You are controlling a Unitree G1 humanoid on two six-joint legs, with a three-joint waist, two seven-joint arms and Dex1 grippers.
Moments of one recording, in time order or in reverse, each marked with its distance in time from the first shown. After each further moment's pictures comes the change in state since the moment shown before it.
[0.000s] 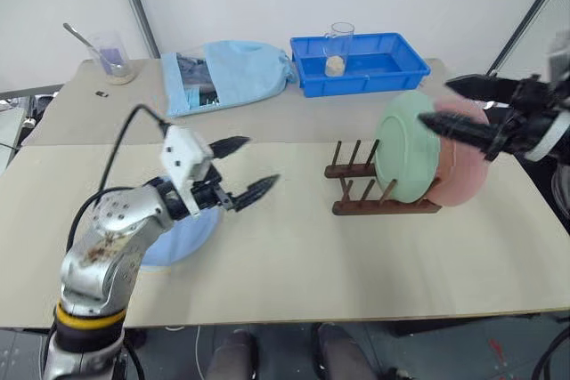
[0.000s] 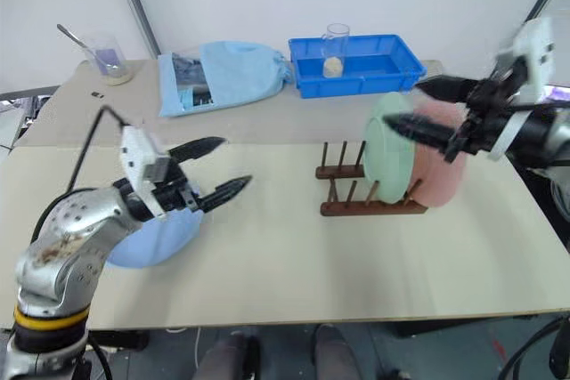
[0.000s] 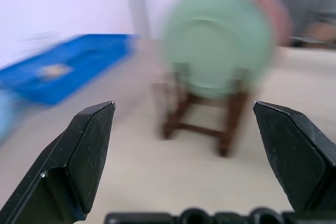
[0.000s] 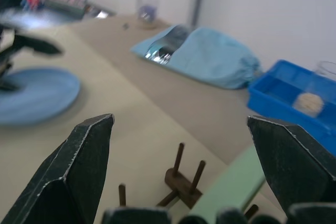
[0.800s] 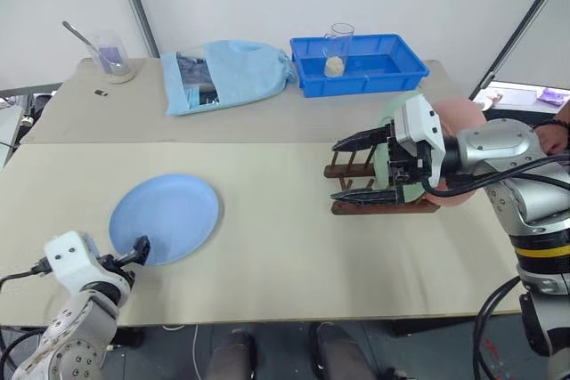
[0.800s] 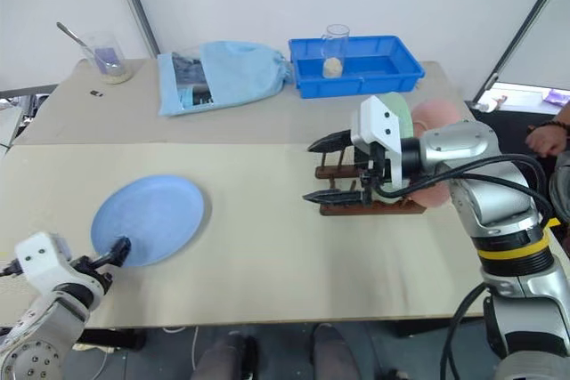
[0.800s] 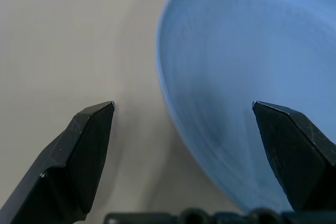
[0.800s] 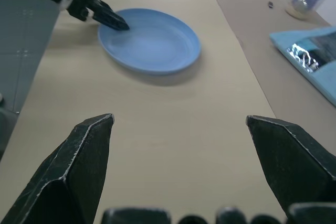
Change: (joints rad) left arm 0.295 -0.362 0.473 -0.077 -0.092 0.502 0.646; right arm -0.192 0.256 0.357 0.065 -0.293 -0.220 0.343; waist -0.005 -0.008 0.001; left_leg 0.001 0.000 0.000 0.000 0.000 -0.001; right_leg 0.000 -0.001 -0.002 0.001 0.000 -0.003
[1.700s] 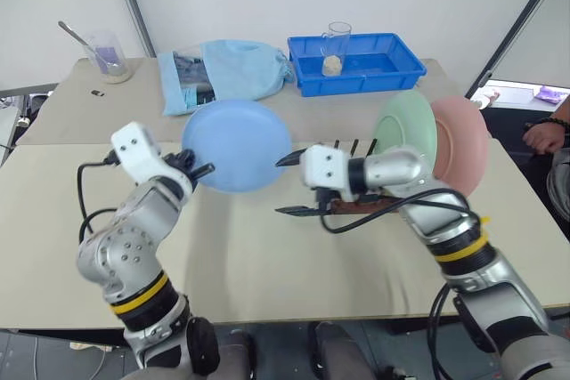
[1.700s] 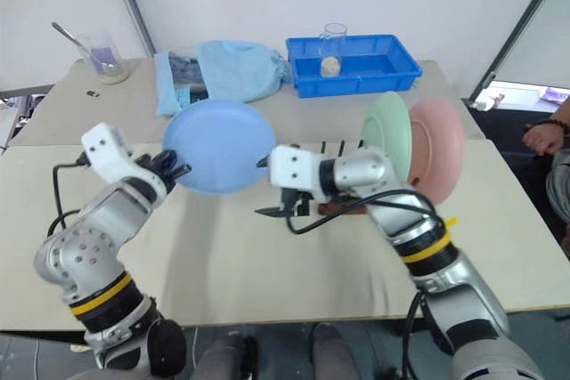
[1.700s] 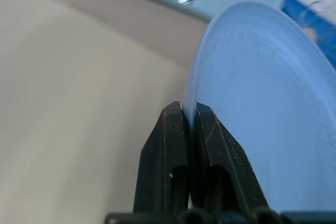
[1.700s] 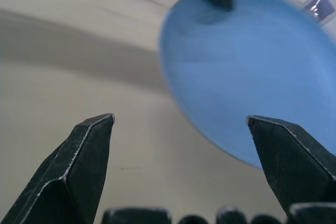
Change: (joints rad) left arm -0.670 -0.102 -0.154 0.199 -0.007 0.109 0.181; right arm -0.047 0.313 0.294 0.152 -0.507 -0.264 -0.252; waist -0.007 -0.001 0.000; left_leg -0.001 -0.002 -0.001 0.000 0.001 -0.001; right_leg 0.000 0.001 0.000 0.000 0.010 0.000
